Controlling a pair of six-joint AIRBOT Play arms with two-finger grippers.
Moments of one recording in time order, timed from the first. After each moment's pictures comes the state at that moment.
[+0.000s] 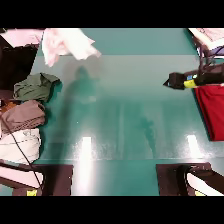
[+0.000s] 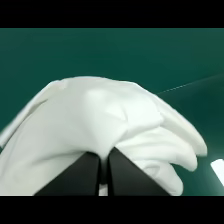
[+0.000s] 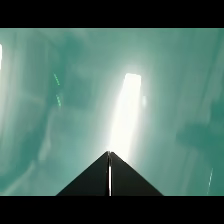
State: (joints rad) left arm 0.00 -1.60 2.09 0.90 -1.01 -1.11; right arm 0.05 -1.09 1.30 -1.12 1.23 1.56
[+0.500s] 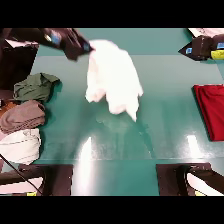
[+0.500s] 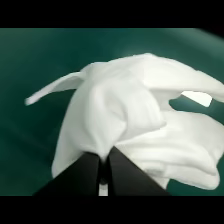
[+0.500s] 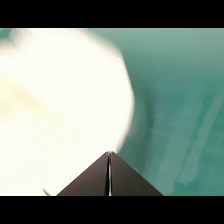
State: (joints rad) left arm -0.28 -1.41 1.84 0.89 -1.31 -0.96; right arm 0.05 -1.09 1.63 -1.13 1.32 1.52
